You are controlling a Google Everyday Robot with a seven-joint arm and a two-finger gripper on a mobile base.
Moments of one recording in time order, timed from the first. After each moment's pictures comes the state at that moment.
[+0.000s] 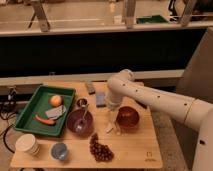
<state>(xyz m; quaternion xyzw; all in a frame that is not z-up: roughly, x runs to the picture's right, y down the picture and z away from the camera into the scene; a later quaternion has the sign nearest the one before) 0.015 0.131 0.806 -0.31 -0.17 -0.12 0.93</state>
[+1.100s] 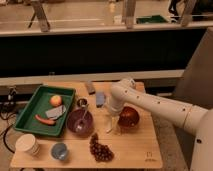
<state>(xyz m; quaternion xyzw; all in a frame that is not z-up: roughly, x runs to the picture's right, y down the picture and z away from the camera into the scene) 0.020 0.167 0.832 -0.31 -0.21 -0.15 0.92</state>
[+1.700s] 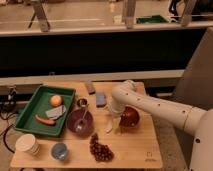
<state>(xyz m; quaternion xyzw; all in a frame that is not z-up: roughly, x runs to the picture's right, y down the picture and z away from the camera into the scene) 0.029 0.175 0.845 -0.30 -0.20 -0.17 0.92</state>
